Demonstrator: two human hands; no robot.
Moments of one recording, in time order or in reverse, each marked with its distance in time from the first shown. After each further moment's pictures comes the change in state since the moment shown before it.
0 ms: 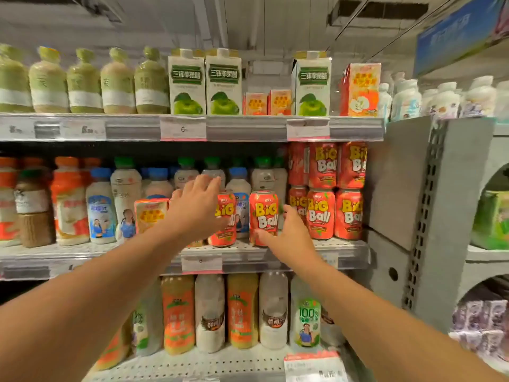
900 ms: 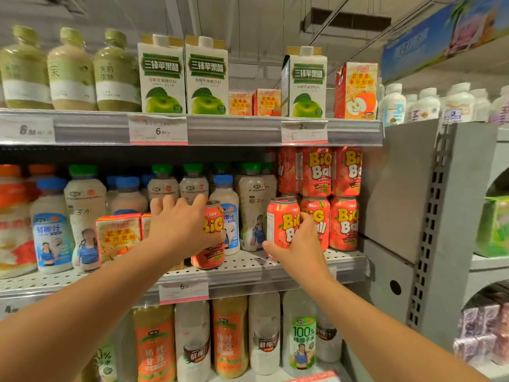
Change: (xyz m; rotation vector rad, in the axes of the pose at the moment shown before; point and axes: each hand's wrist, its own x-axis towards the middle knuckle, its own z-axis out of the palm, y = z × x) left_hand 0.024 -0.007 0.028 0.080 -0.070 -0.008; right_hand 0.019 0.034 -0.008 -0.129 0.201 0.078
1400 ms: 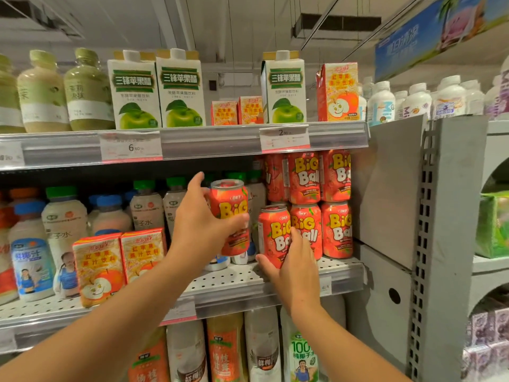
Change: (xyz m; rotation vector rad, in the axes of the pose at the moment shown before) left_hand -0.001 0.064 -0.021 -1.084 0.228 -0.102; right_hand -0.003 0.033 0.023 -0.220 0.208 -0.096
